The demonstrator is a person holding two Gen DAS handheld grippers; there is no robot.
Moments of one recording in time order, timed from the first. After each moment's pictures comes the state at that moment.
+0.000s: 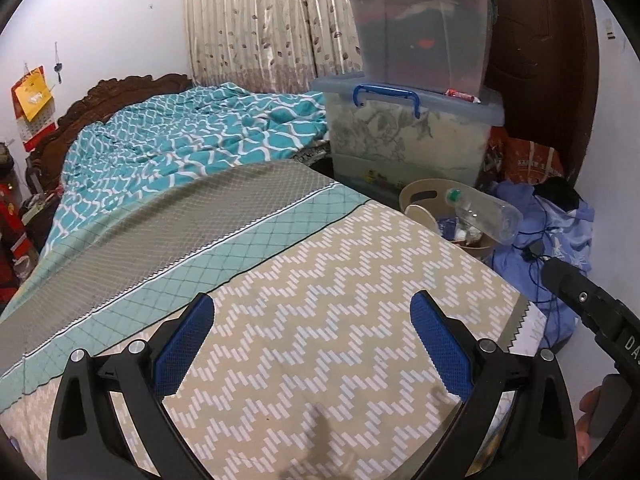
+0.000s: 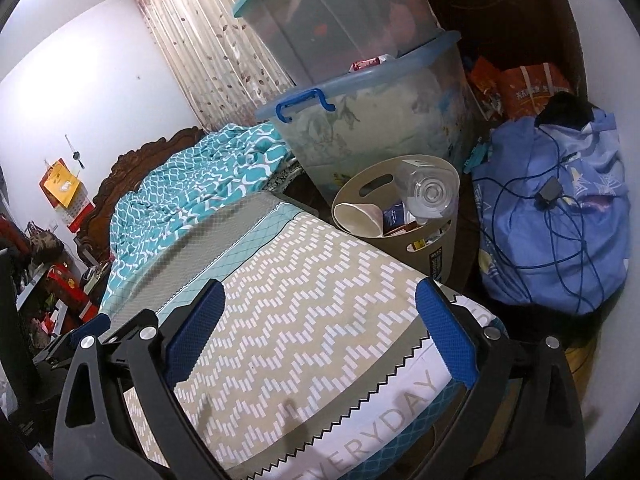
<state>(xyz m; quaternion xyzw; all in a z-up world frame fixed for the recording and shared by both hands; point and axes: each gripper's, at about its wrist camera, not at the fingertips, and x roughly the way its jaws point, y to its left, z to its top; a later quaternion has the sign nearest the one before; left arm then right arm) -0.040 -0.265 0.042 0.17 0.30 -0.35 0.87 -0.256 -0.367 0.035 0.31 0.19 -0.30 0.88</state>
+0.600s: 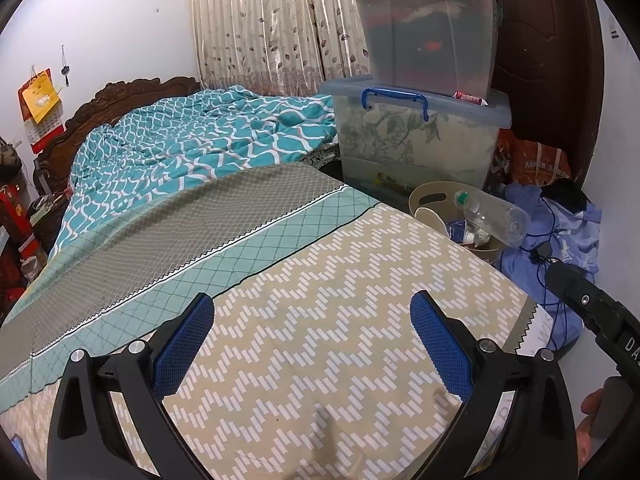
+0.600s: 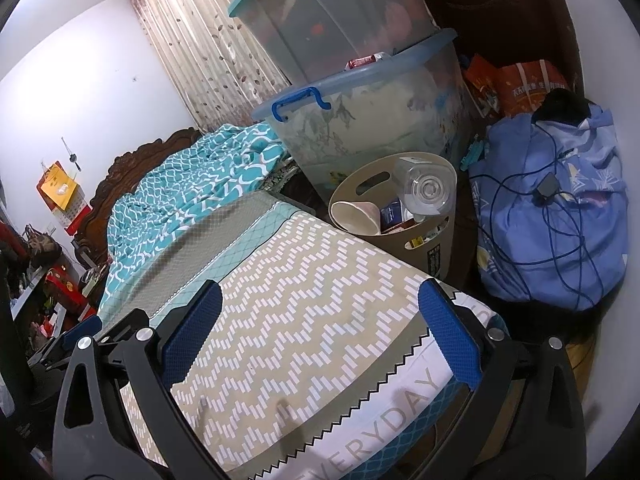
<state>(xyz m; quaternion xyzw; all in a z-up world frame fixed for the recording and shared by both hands) -0.039 -0.262 0.044 0.17 0.29 -0.34 0.88 -0.257 -0.366 0.033 0.31 0.19 -0.30 0.88</state>
